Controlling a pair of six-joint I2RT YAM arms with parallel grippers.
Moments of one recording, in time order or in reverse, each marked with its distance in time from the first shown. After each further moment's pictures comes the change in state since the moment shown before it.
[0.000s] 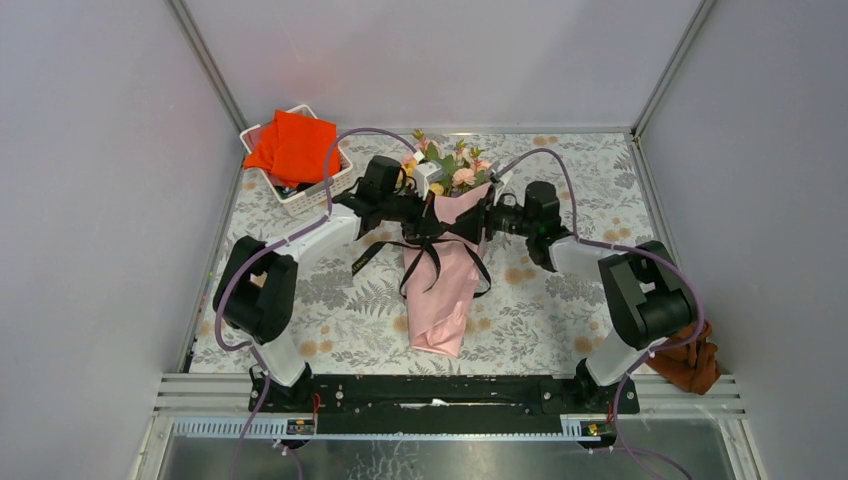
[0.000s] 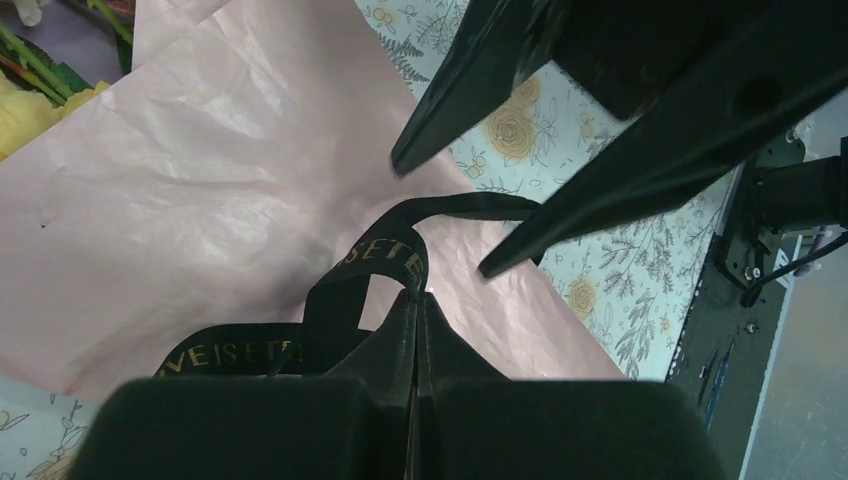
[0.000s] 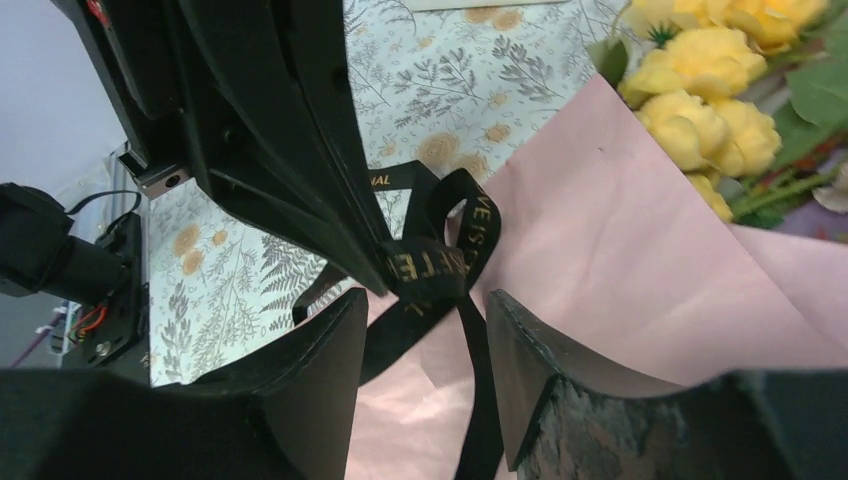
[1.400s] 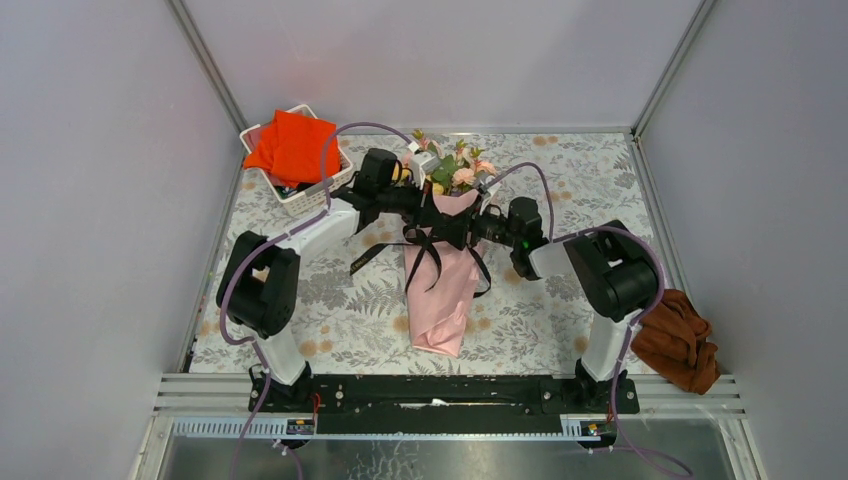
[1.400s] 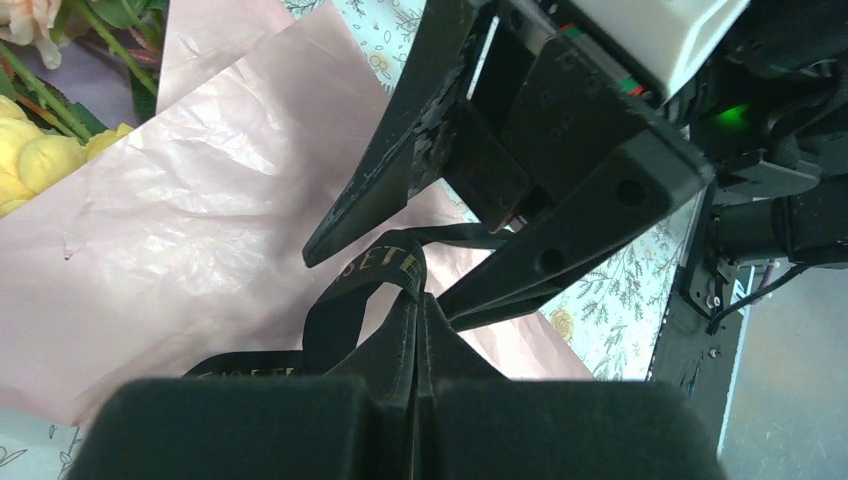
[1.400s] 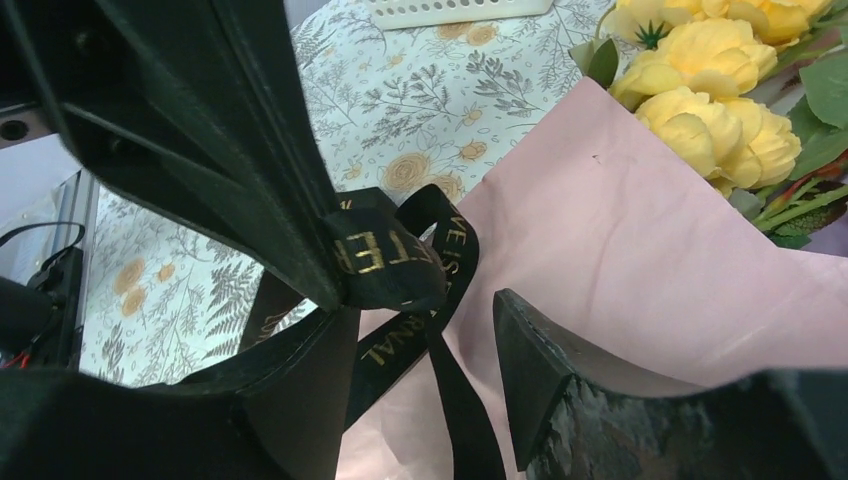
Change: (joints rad) left arm 0.024 0.034 0.035 0.066 0.062 -0.087; right arm 0.100 0.214 -0.037 0.380 0.134 0.045
